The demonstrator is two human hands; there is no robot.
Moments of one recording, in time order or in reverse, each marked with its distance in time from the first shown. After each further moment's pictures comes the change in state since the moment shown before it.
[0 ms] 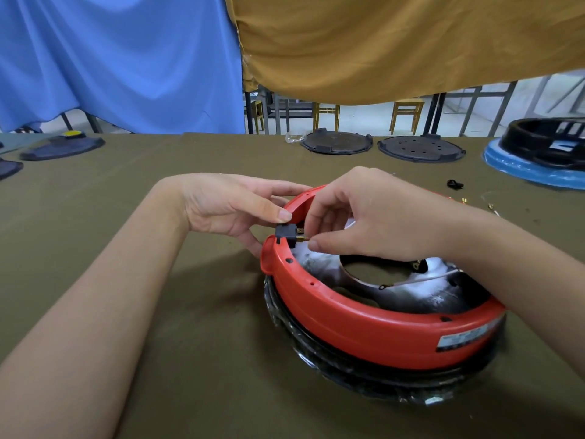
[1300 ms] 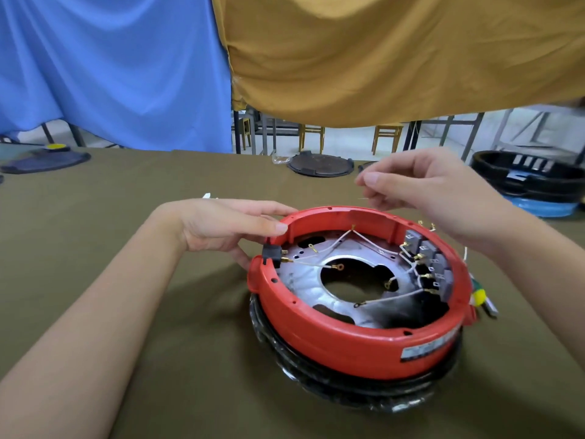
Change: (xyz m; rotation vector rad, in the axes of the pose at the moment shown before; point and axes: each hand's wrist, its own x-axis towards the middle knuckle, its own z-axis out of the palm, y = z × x) left_hand 0.001 0.007 0.013 0.162 0.136 -0.003; right_hand -0.034 0.033 -0.054 0.441 0.416 0.196
